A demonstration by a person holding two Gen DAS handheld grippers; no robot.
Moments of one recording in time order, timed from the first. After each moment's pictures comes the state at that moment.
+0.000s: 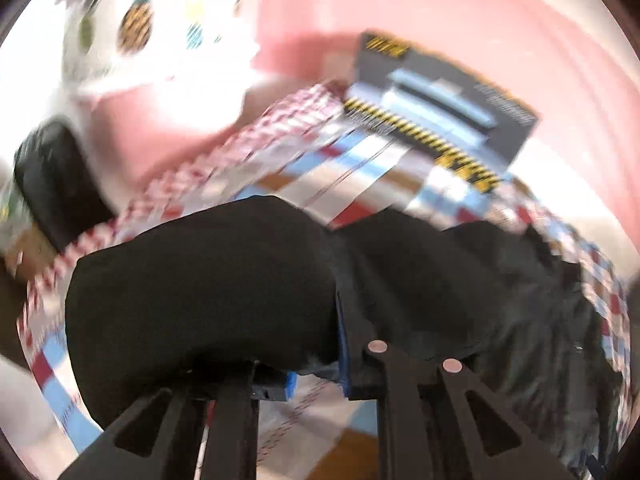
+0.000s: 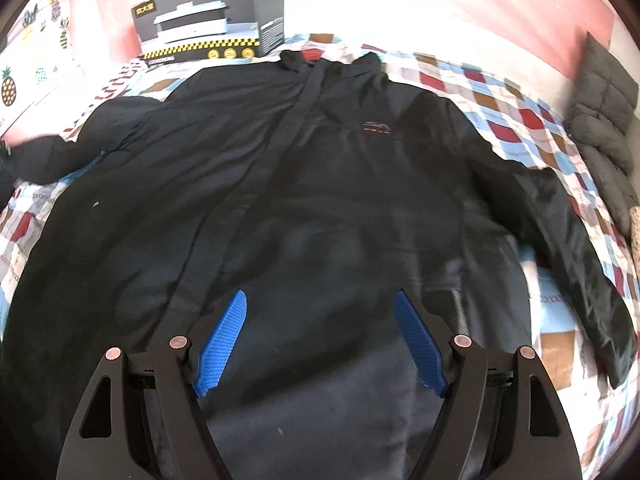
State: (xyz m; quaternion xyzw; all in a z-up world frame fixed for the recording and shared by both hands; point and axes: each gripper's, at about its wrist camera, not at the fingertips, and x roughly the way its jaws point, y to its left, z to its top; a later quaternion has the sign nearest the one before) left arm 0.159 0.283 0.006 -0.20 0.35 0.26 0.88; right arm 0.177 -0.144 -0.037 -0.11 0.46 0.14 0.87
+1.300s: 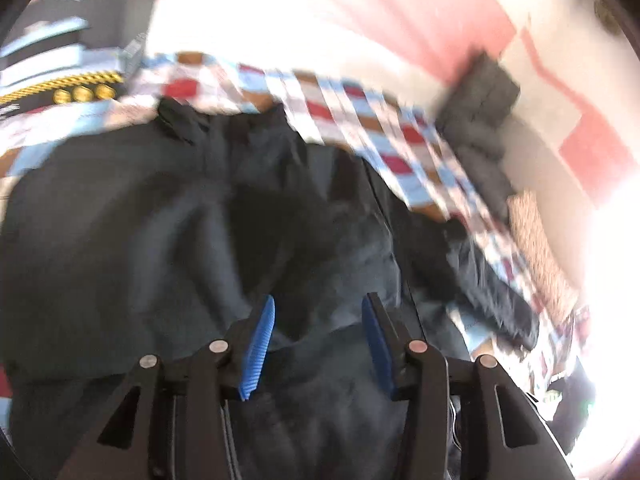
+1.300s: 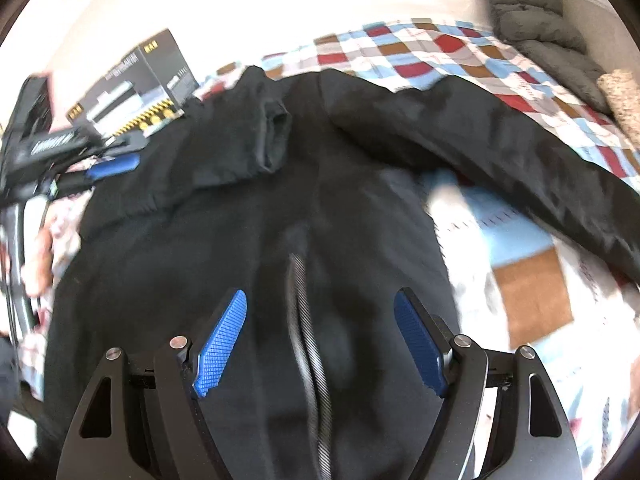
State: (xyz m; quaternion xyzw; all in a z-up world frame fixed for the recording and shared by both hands) left arm 0.303 -0.002 0.001 -0.15 0.44 -0.17 0.87; right arm 0.201 -0.271 -0.043 0.08 0.46 0.10 0.88
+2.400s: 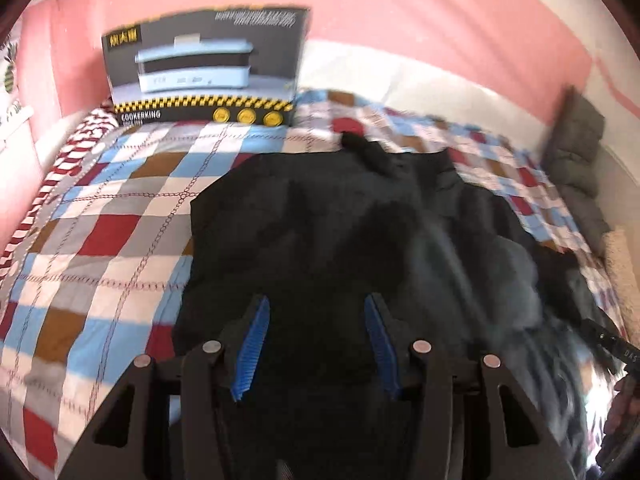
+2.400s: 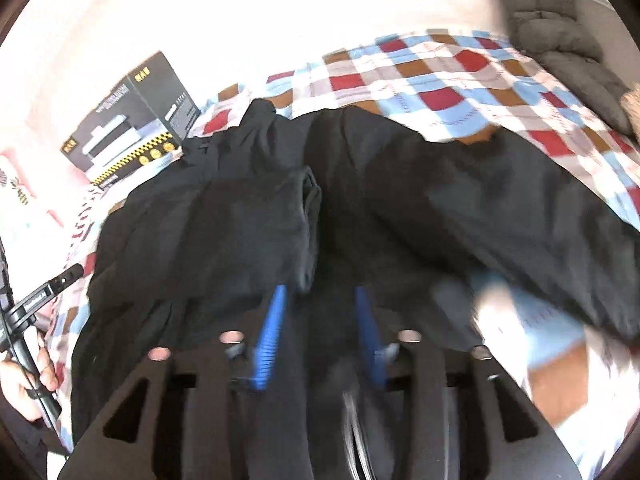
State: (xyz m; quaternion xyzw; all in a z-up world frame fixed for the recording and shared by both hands) left arm 0.248 0.112 -0.007 -0.09 0.40 0.02 0.91; right arm 0.263 -0.257 -0.010 0.11 0.45 0.10 0.88
